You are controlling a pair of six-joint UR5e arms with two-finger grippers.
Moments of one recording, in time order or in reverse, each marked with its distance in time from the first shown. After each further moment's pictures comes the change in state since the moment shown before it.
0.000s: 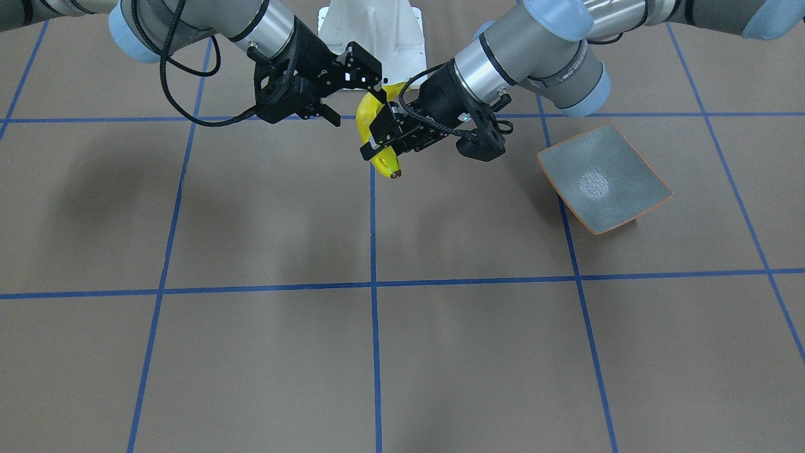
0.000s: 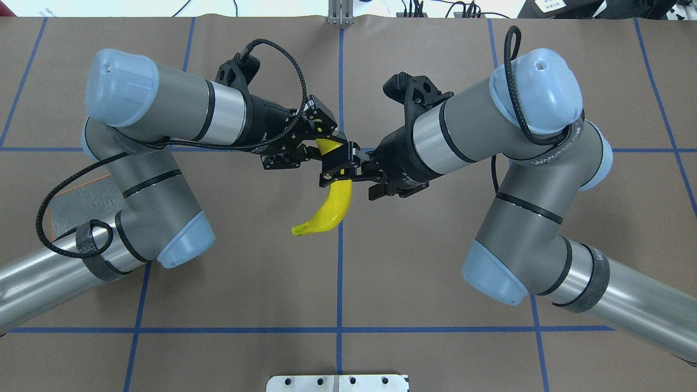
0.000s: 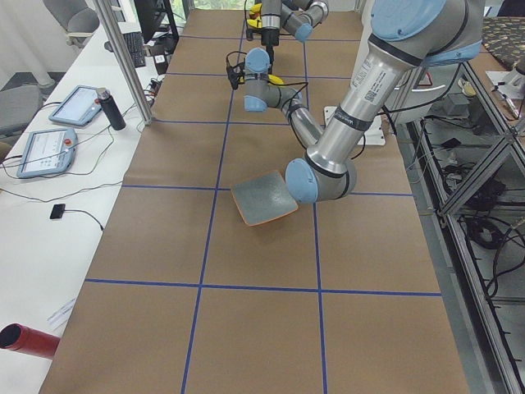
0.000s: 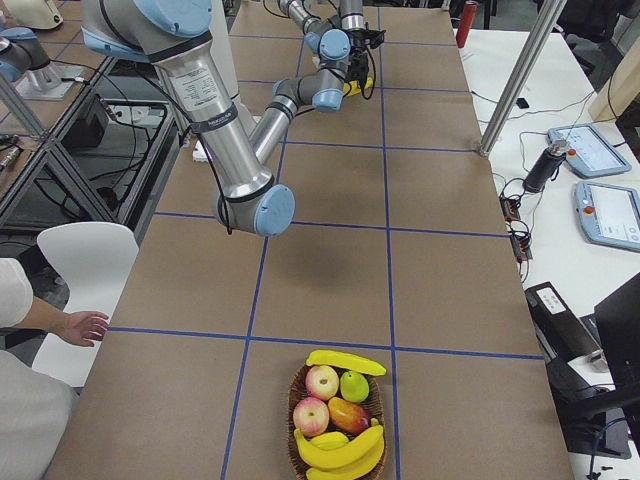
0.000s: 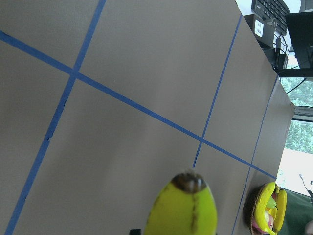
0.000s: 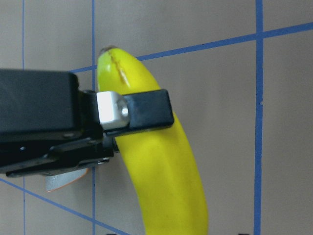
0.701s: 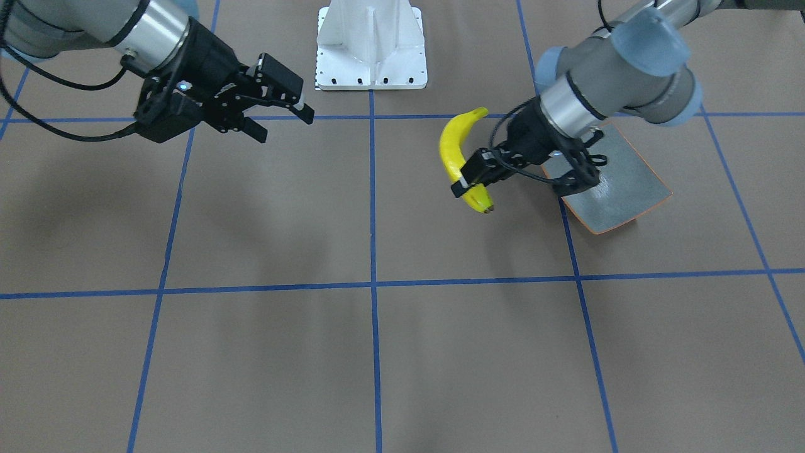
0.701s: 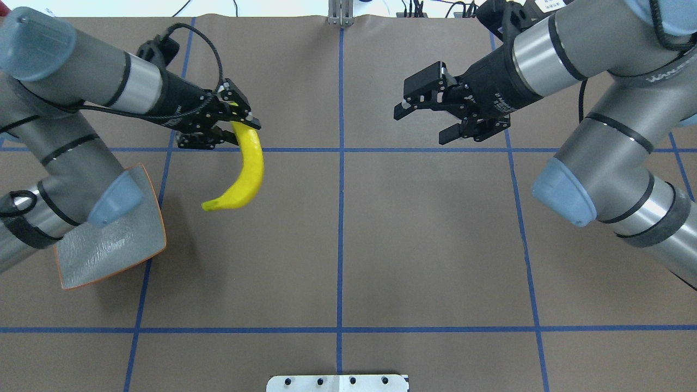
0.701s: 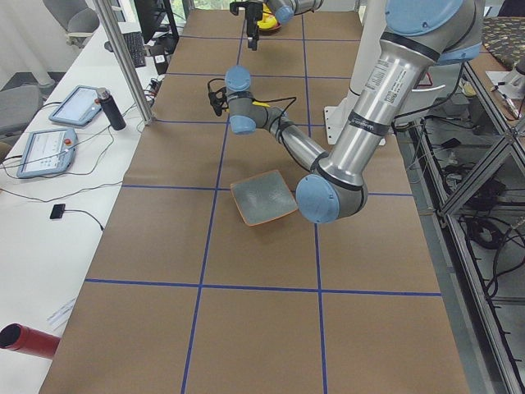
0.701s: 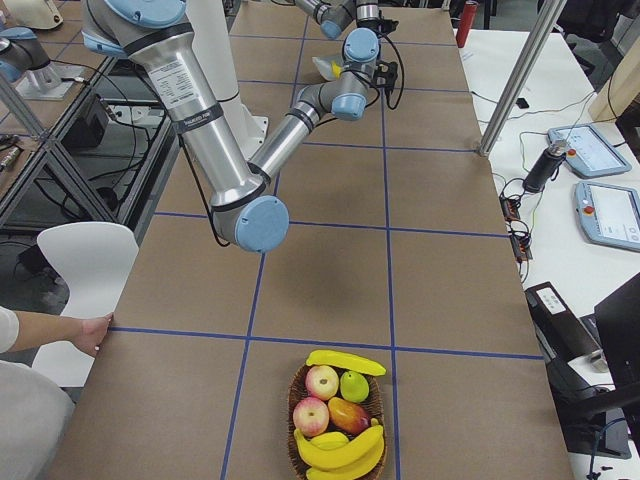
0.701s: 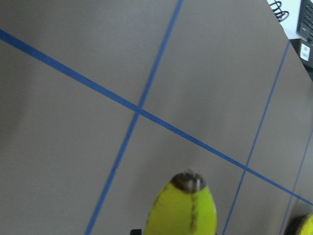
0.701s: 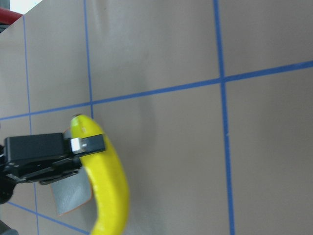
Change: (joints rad) left arm -0.213 0.189 -0.009 0.093 -0.228 0.136; right arm 0.267 -0.095 0.015 -0.002 0.209 0.009
